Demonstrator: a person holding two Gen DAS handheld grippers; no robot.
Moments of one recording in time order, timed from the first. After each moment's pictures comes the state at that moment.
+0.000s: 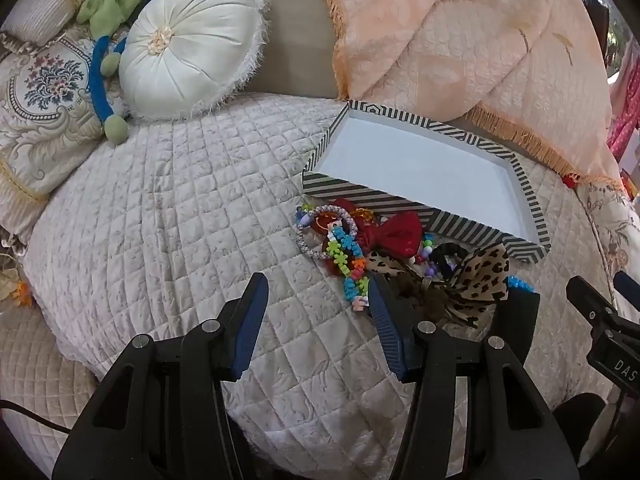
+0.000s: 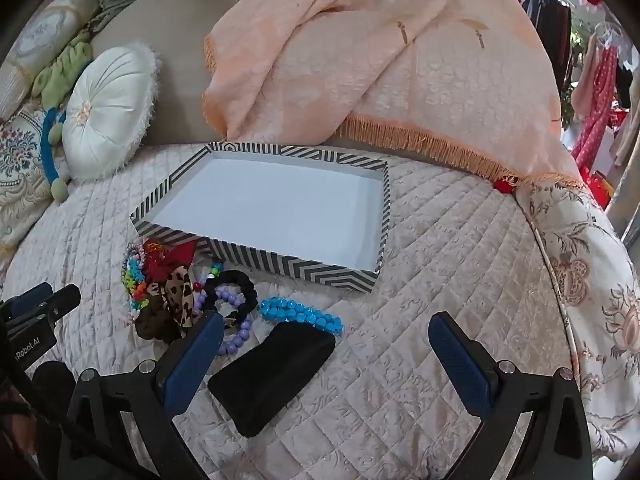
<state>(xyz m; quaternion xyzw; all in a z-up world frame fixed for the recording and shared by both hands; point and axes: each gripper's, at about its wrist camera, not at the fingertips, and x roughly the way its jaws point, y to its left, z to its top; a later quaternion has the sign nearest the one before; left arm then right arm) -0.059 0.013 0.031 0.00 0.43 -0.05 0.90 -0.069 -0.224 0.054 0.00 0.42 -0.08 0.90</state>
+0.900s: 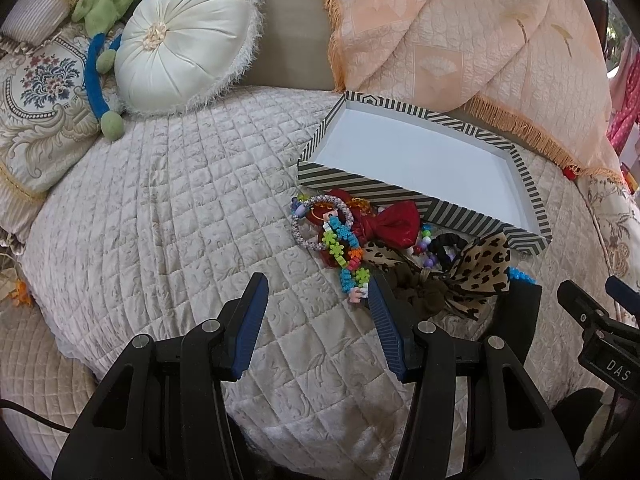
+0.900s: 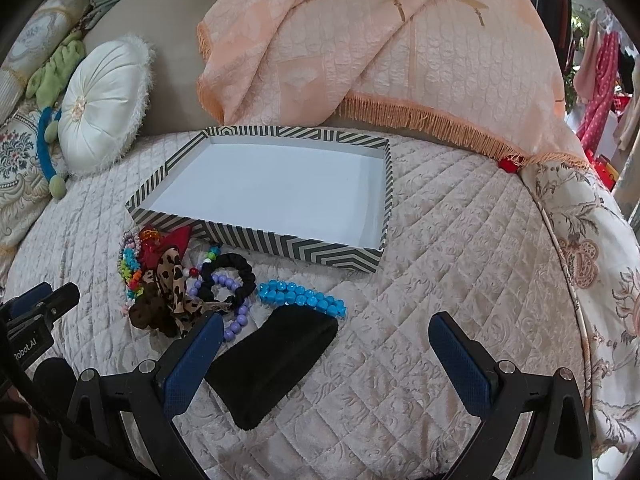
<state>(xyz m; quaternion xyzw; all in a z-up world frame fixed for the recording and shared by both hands) -0.061 0.010 0.023 0.01 0.44 -0.06 0.90 -0.067 -0.229 0.041 0.01 0.43 -0.08 0.90</state>
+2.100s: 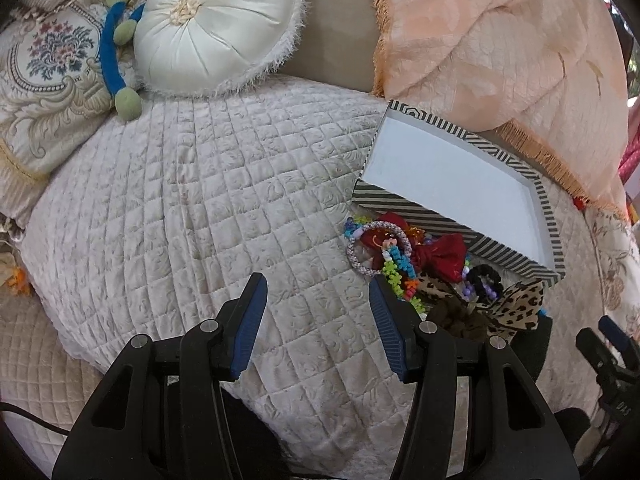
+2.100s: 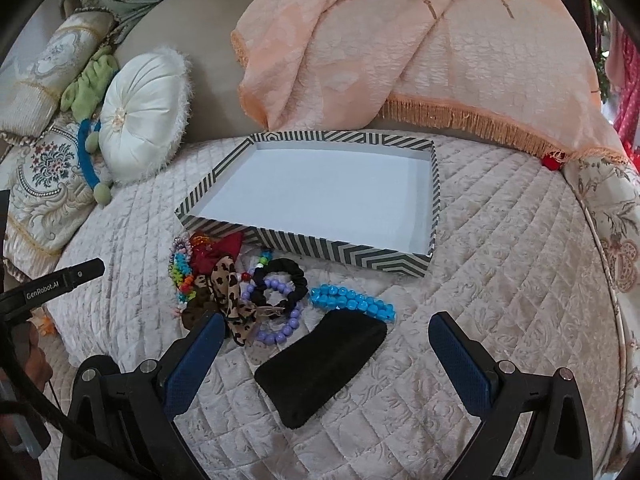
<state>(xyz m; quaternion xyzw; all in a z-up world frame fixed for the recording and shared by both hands) -0.022 0.068 0.033 -0.03 0.47 -0.04 0.88 -0.063 -0.226 0.040 -0.02 0.49 -0.02 0.87</state>
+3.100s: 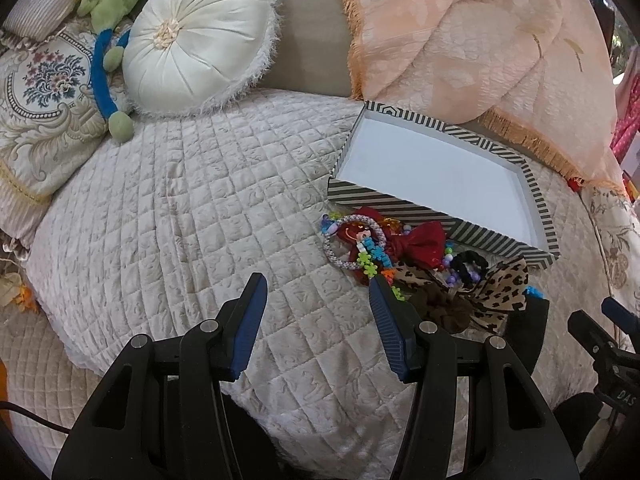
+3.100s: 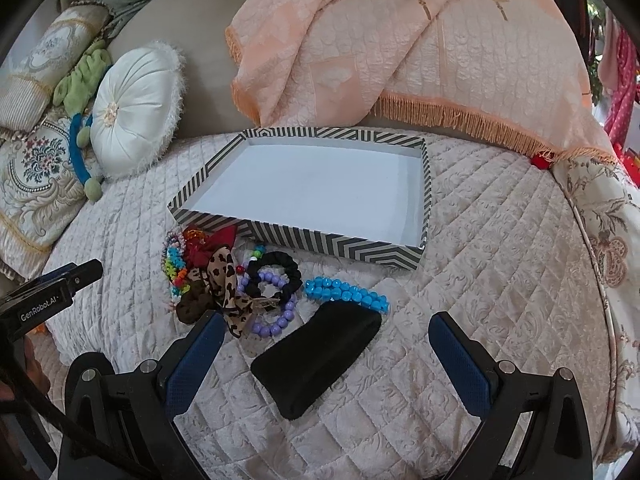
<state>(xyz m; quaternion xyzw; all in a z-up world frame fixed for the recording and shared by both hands) -0.042 0.041 0.037 0.00 0.45 -0.06 0.89 -0.071 -0.218 0.043 -0.03 0.48 -0.03 0.87</state>
